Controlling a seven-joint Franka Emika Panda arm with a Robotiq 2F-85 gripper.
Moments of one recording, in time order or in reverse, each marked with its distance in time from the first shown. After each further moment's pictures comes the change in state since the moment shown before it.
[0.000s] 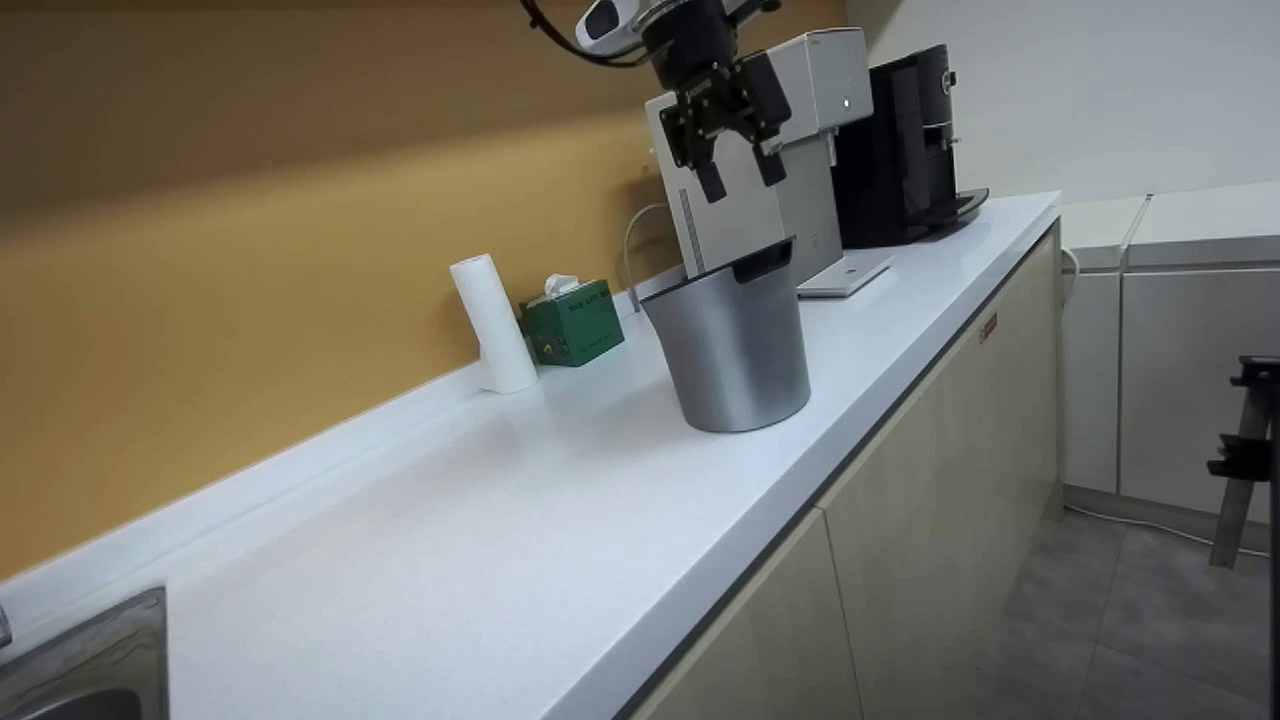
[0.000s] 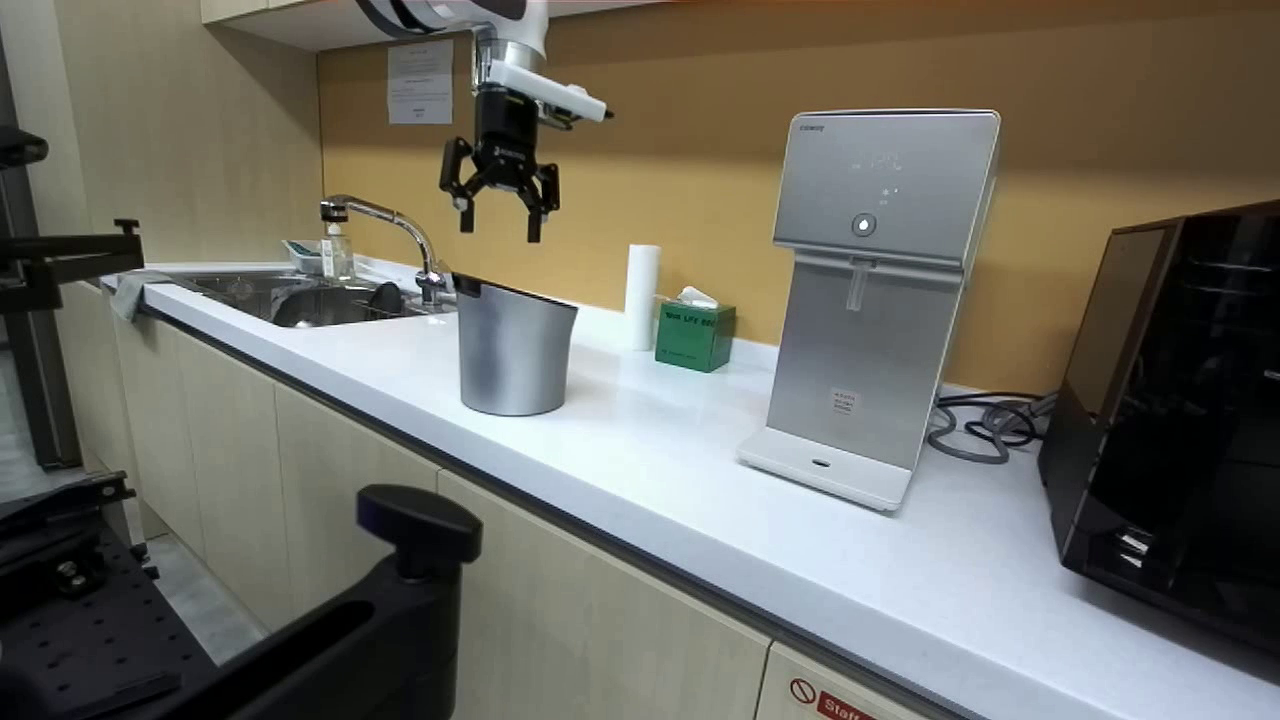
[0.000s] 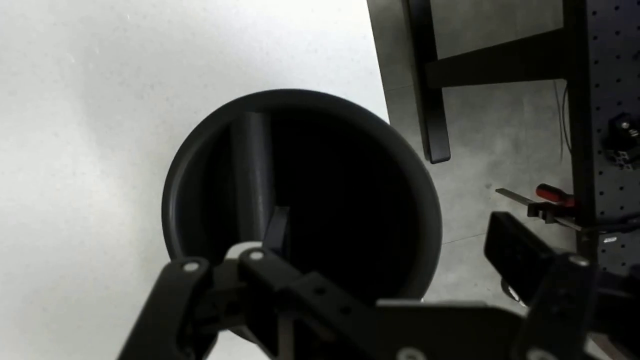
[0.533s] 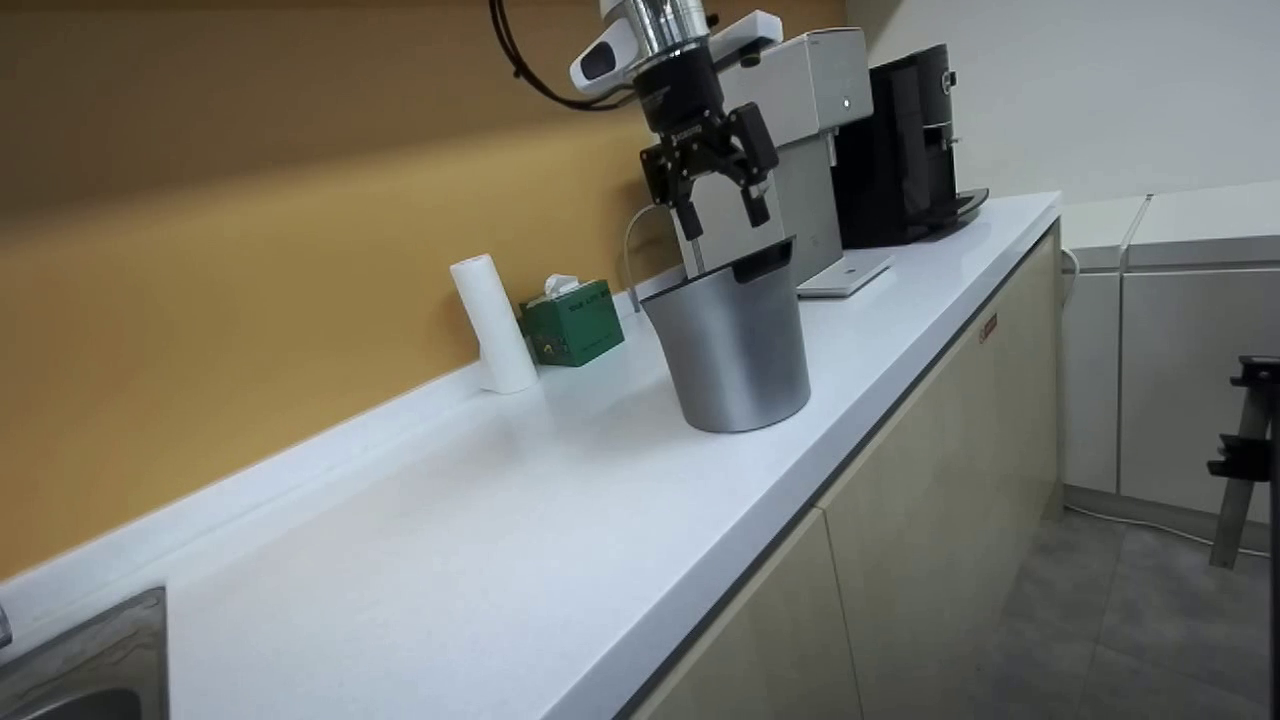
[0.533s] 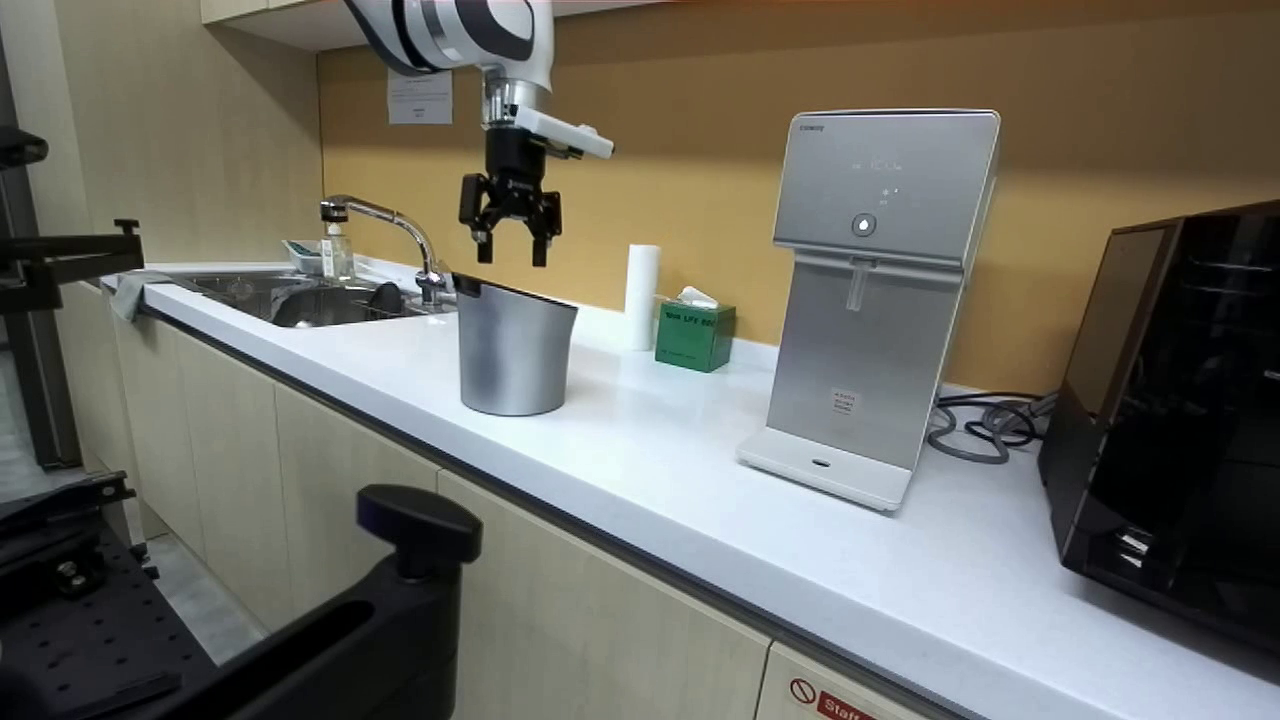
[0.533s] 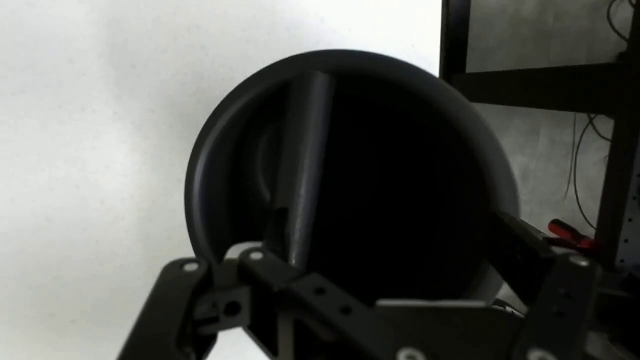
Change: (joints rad) arm -0.003 0.077 0.005 -0.002 0.007 0.129 -0.190
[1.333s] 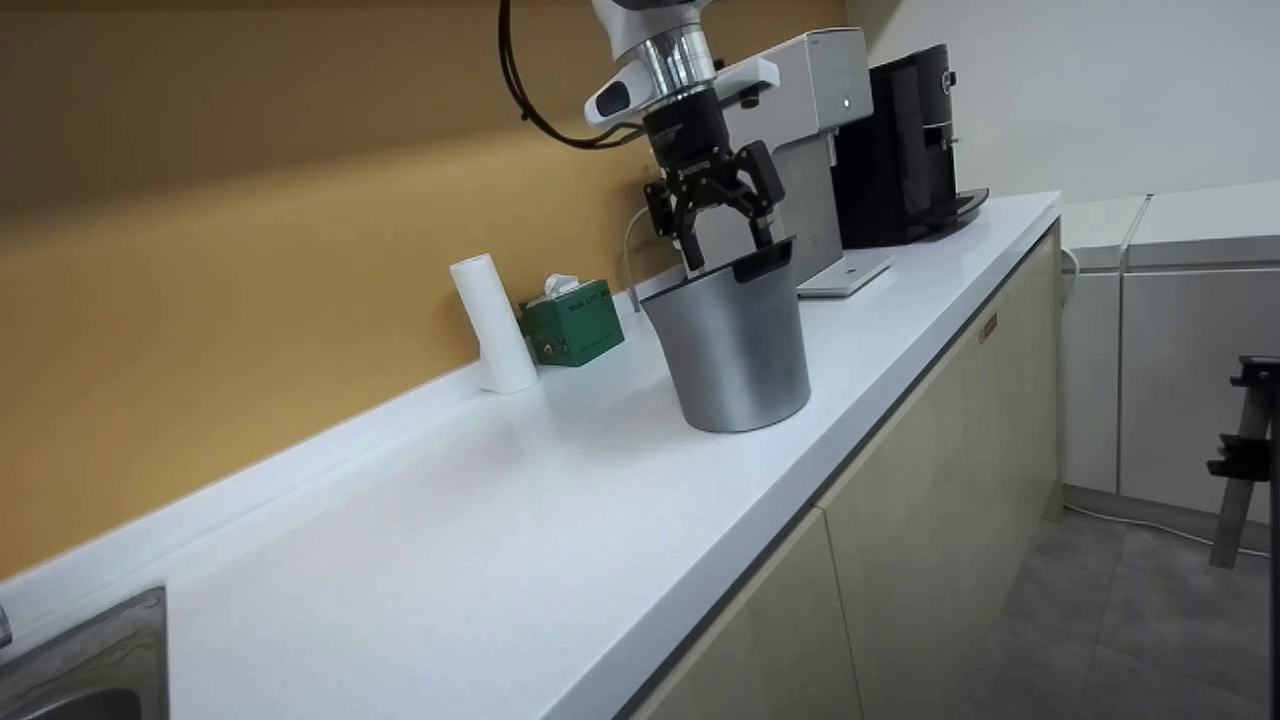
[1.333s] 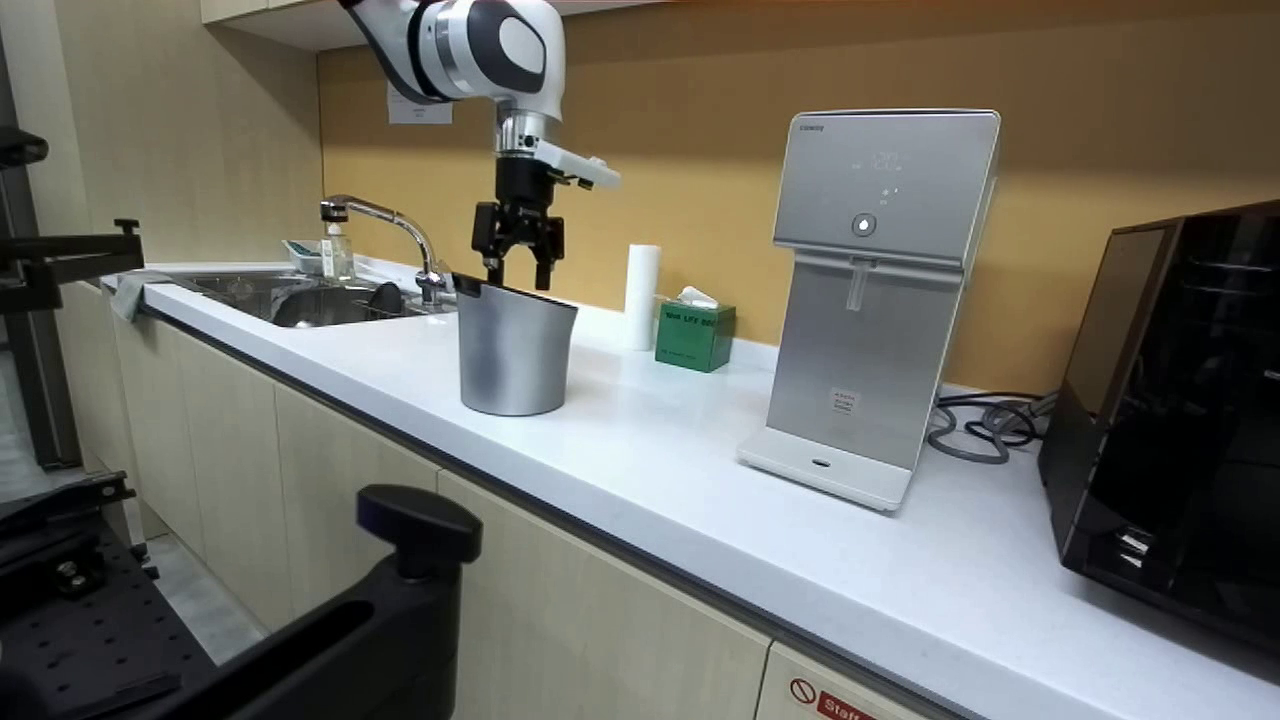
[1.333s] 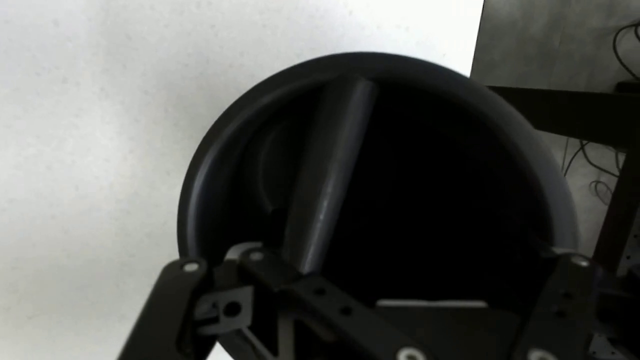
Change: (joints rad) arm -0.028 0.062 0.007 -0.004 0.018 0.054 -0.135
